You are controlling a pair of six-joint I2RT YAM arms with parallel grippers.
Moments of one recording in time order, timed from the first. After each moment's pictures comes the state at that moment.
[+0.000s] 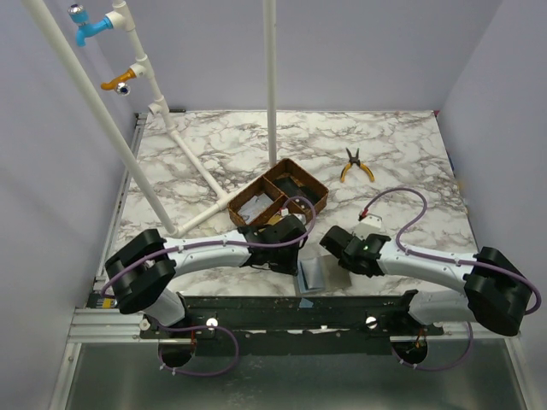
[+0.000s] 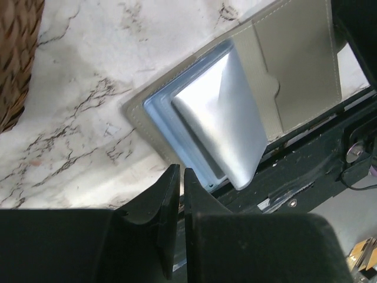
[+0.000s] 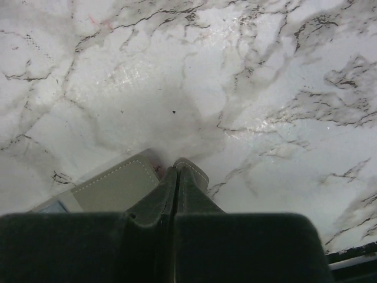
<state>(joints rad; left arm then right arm) -1.07 1.50 0.86 -0.37 0.06 -0.82 0.92 1.26 0.59 -0.65 0.59 1.22</state>
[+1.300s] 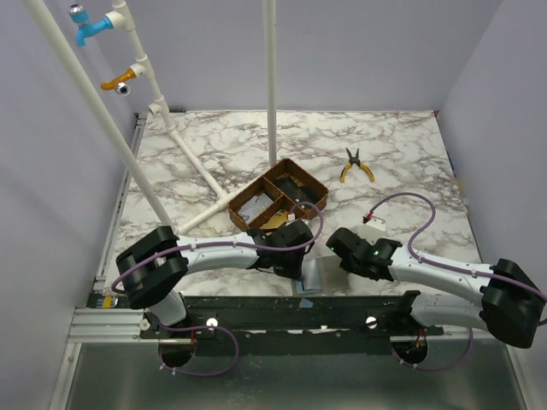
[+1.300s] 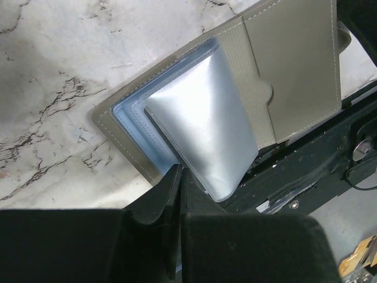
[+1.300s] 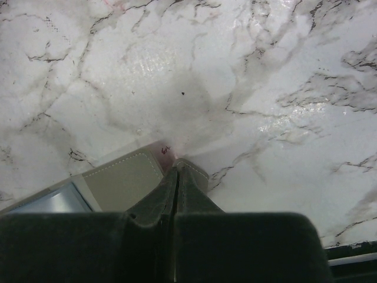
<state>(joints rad) -1.11 1.58 0.89 -0.34 0.07 -0.83 0.92 1.15 0.54 -0.63 0.52 1.21</state>
